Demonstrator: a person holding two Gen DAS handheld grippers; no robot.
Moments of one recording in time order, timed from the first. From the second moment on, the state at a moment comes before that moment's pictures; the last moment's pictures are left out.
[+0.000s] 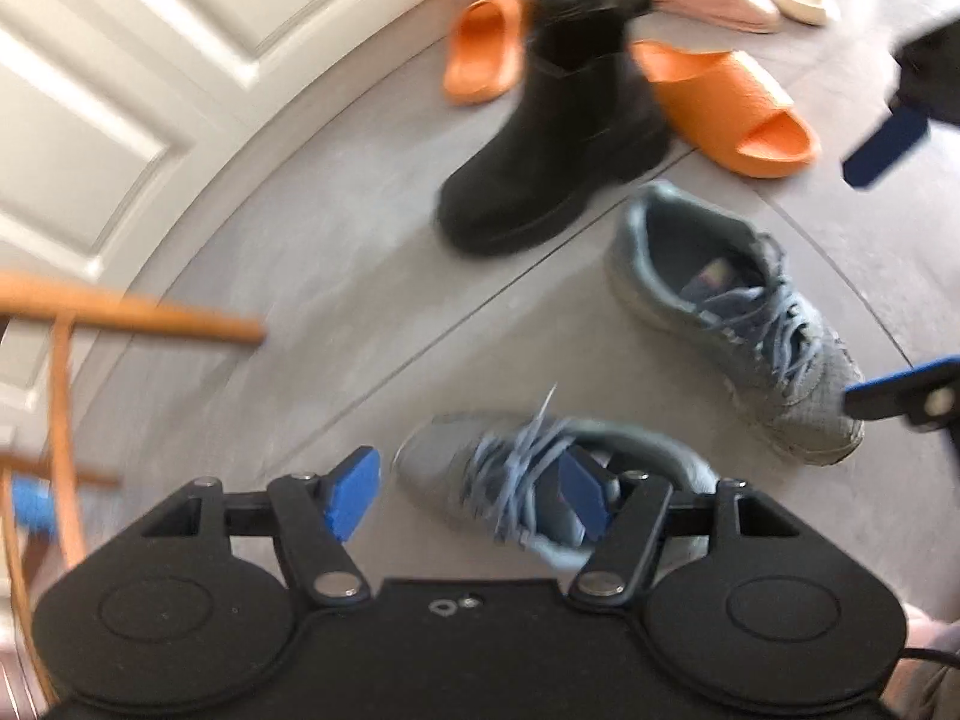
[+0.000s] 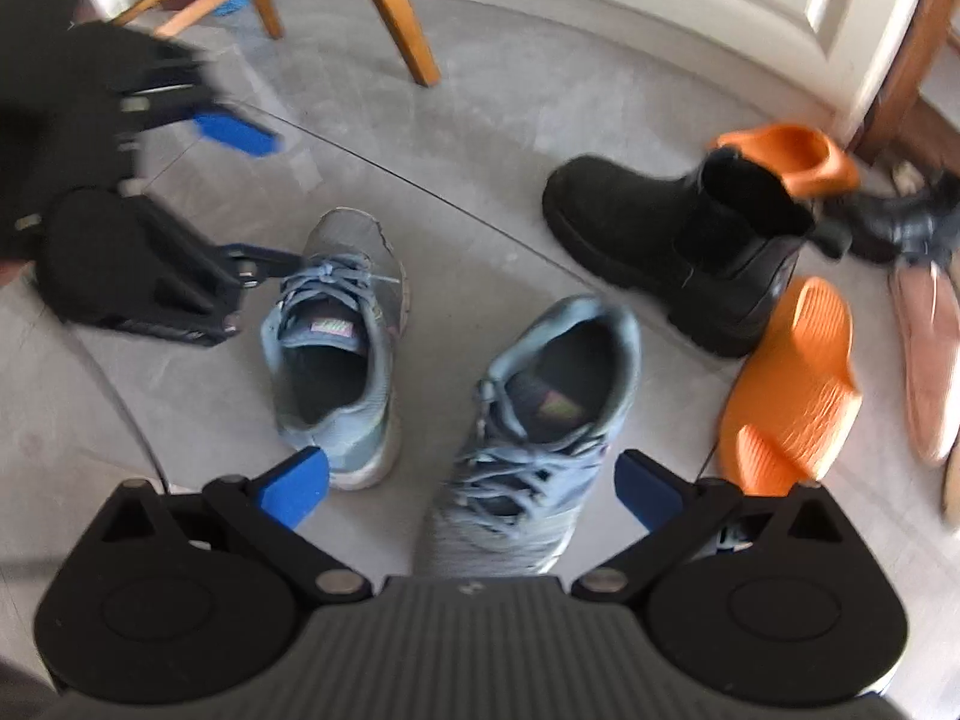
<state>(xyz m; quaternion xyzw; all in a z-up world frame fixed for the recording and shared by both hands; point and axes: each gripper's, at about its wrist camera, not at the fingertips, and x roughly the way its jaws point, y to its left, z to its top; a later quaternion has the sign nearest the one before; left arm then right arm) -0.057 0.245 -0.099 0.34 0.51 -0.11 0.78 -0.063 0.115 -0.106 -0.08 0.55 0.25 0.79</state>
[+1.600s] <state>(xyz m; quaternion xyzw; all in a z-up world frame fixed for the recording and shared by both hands) -0.099 0.352 -0.133 0.16 0.54 -0.04 0.83 -0.075 0.194 -0.230 0.07 0.60 0.03 0.80</state>
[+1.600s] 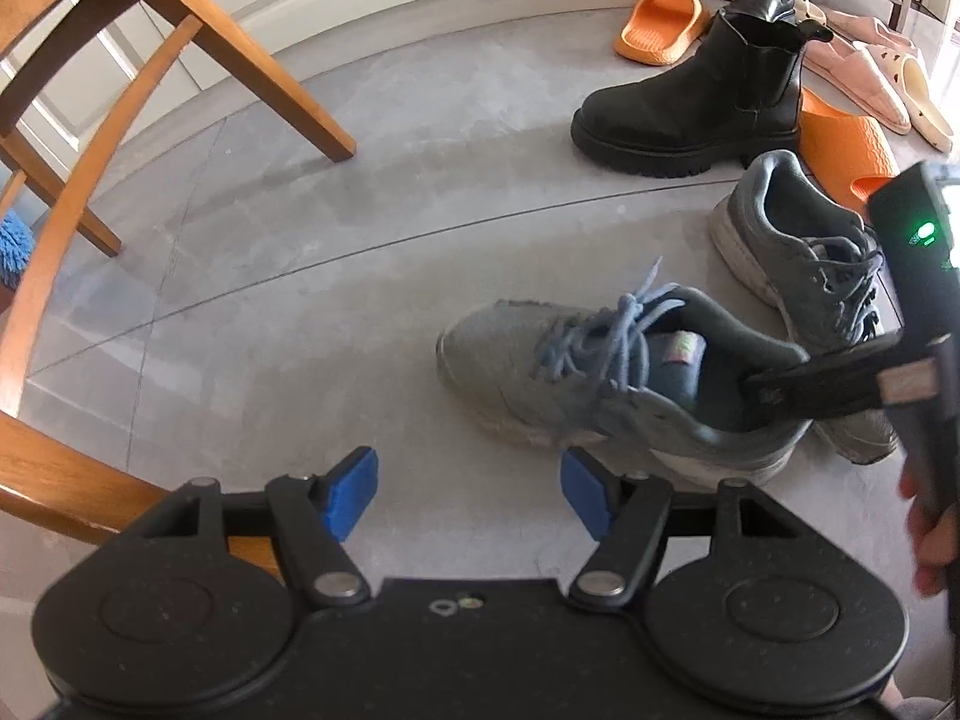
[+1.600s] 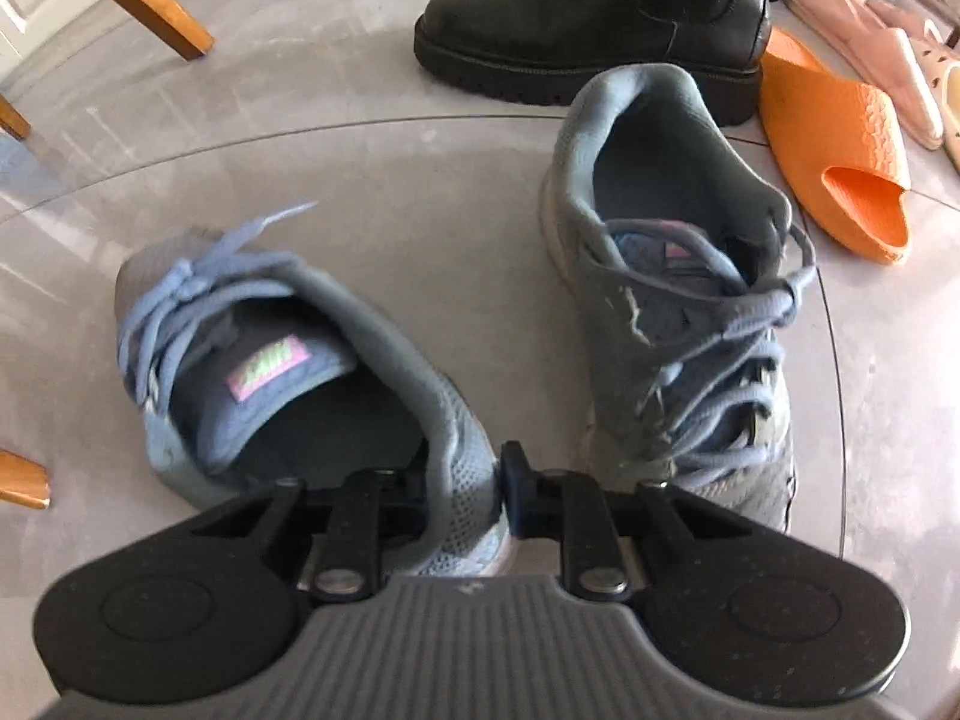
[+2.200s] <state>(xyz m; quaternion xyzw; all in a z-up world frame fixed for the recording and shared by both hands) -0.091 0.356 -0.129 0.15 0.52 -0.03 0.84 -0.052 0.216 -0.144 -0.24 0.47 0.29 0.80</state>
